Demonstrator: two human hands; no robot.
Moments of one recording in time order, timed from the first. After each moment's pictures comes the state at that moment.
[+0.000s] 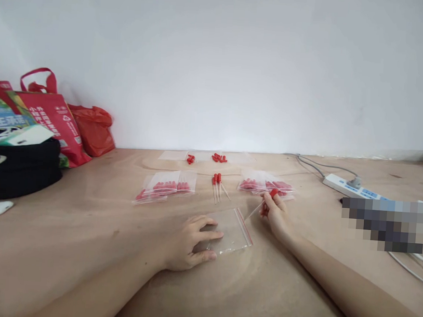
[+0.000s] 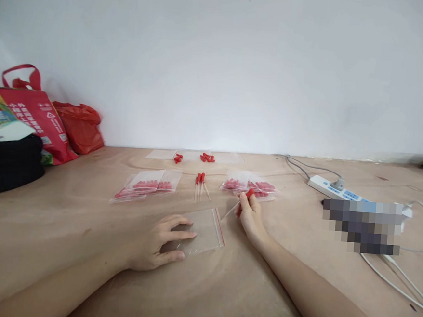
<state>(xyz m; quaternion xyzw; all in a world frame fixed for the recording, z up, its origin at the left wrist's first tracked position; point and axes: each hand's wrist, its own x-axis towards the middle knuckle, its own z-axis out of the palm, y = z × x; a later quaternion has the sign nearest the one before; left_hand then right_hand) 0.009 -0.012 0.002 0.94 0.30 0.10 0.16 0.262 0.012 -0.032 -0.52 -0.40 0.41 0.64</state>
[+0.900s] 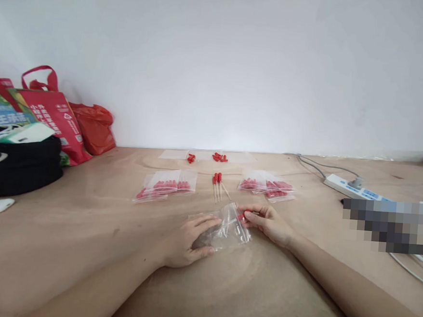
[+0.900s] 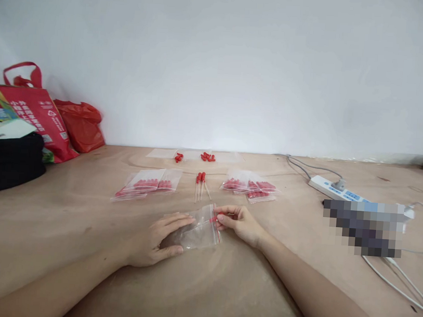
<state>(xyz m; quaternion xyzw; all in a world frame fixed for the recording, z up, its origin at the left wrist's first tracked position) 0.006 -0.010 0.002 0.92 0.32 0.12 0.21 0.253 -0.006 -0.025 -0.41 -0.49 0.62 0.45</state>
